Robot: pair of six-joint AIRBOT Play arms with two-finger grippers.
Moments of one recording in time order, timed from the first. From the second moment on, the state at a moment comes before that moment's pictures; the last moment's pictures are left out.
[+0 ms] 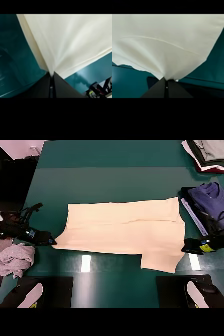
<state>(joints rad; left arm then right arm) 0.22 -0.89 0.74 1.06 -1.53 -1.23 -0.25 -0.72 0.69 -1.29 1.62 1.46</state>
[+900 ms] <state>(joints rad) 0.22 -1.08 0.73 0.74 -0.88 -1.26 -0.24 -1.30 1.22 -1.17 1.31 1.44</state>
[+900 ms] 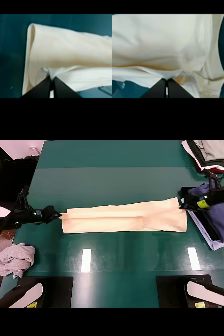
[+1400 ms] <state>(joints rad) 0.22 -1.17 0.86 0.59 -0.82 -1.19 -0.28 -1.49 1.41 -1.05 1.30 1.37</state>
